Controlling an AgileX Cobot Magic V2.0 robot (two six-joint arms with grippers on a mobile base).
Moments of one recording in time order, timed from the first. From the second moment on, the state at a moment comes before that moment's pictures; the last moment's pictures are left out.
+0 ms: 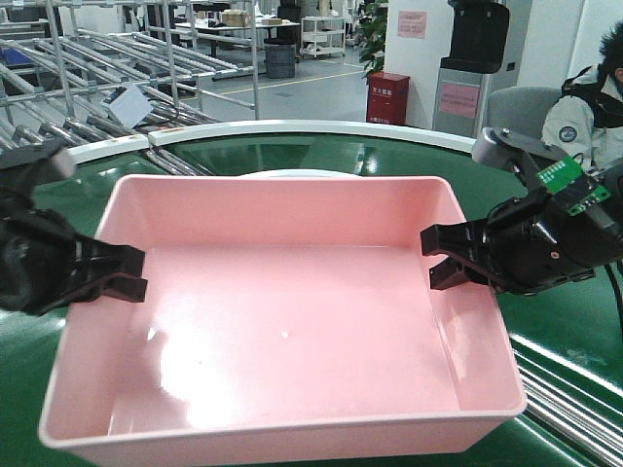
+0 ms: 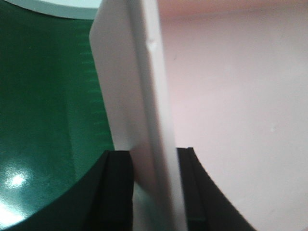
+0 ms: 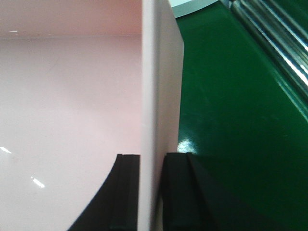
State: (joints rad) left arm -0.21 1.36 -1.38 -0.40 0.89 0.10; right arm 0.17 1.52 -1.53 0.34 0.95 -0.02
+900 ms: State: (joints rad) left arm -0.21 1.22 -1.29 -0.39 0.79 0.10; right arm 0.17 1.51 -1.53 0.39 0.97 -0.02
